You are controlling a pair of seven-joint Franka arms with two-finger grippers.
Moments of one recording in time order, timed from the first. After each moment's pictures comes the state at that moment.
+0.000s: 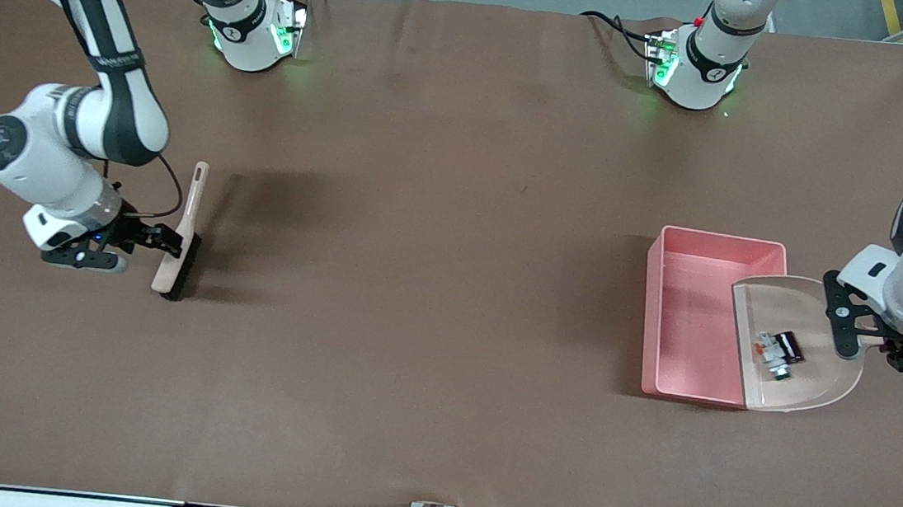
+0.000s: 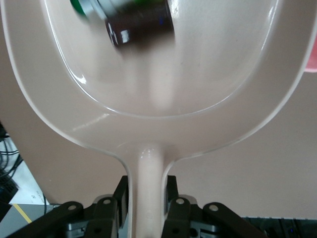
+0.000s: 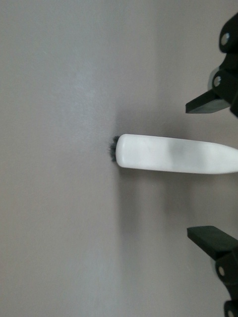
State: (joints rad) left arm 0.80 0.46 -0.88 -1.73 0.91 1.88 1.16; right arm -0.07 0.21 0.02 -2.10 0.06 2.34 -0.07
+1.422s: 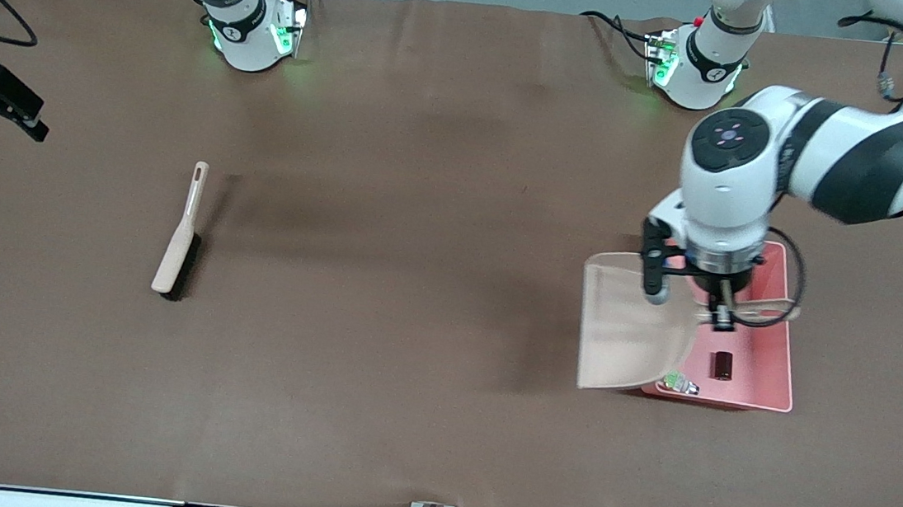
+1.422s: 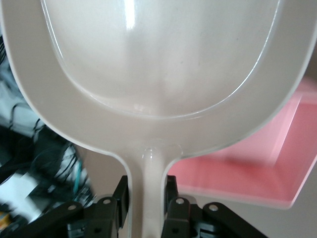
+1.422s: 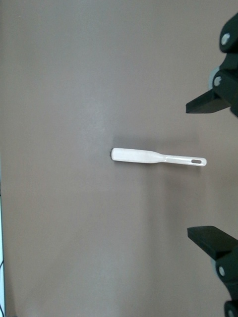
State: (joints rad) left arm 0.53 0.52 -1.14 -1.69 0.92 1.80 0.76; right arm -0.08 -0.07 0.03 -1.63 0.02 1.67 -0.02
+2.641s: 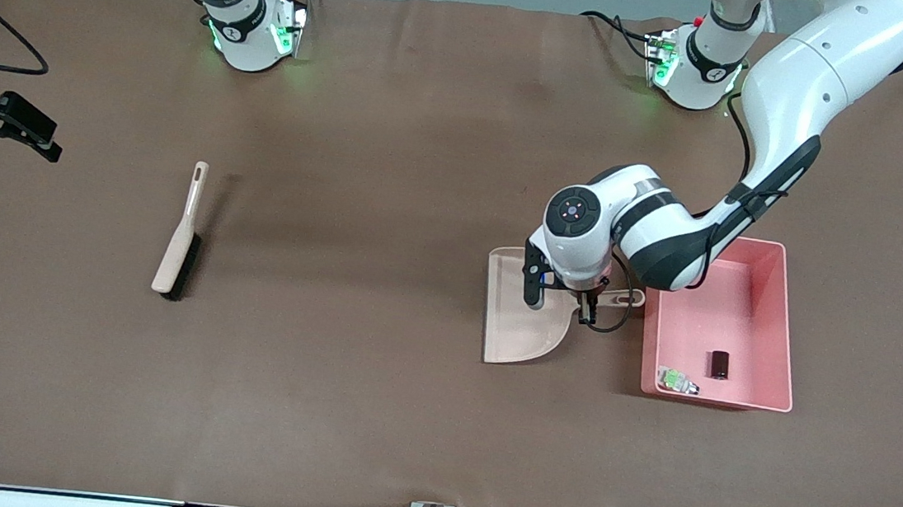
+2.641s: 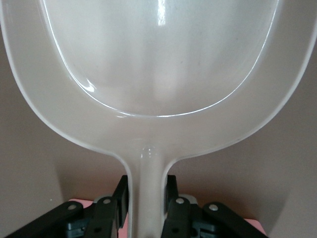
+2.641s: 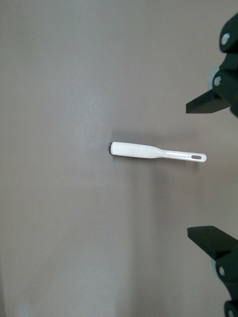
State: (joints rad) left arm 0.17 0.79 -0.89 -1.65 0.92 1.89 0.51; right arm -0.06 0.01 0.04 -1.54 0.01 1.61 -0.01
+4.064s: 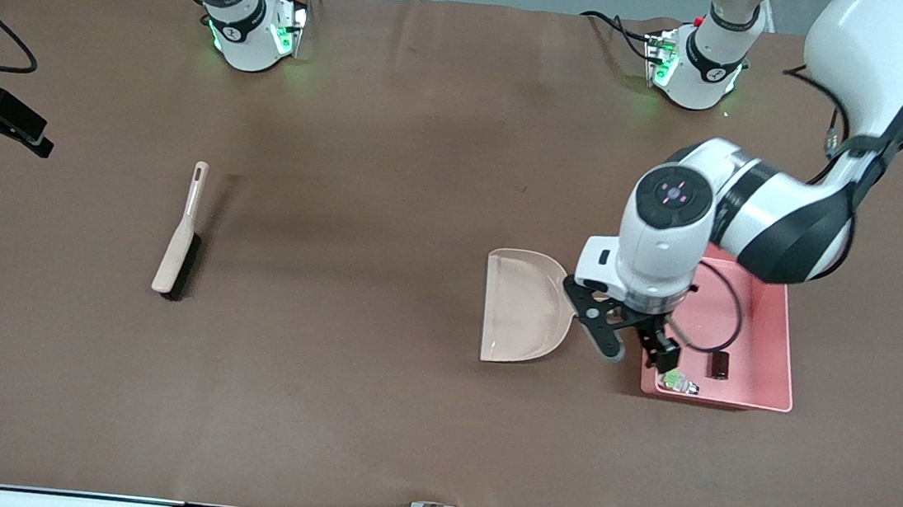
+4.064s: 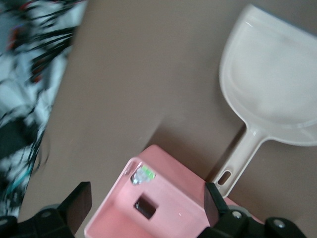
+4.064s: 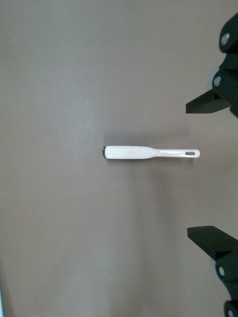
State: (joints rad) left arm 0.22 0.63 -0.92 -1.40 0.82 1.81 0.19; right arm -0.06 0.00 0.02 -1.53 0.02 1.58 0.11
